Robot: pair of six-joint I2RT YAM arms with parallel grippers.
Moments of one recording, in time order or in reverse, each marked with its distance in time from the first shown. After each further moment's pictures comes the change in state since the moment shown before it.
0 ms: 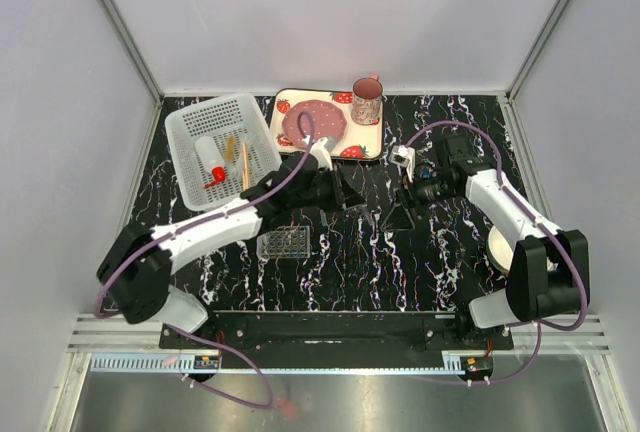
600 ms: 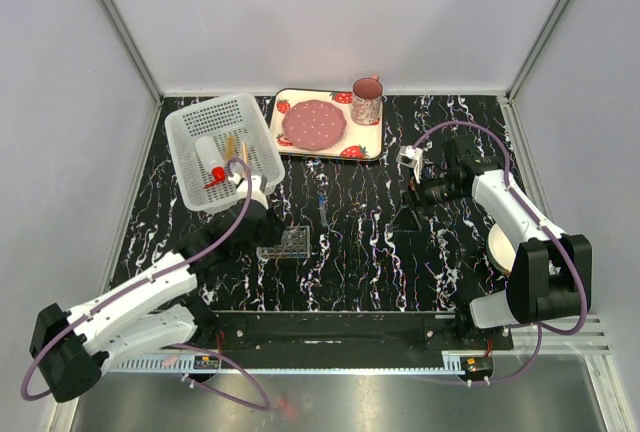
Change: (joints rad) left arm 0.000 -0.592 -0.362 -0.411 -0.513 0.154; right arm -0.053 -0.022 0.000 -0.068 0.013 -0.096
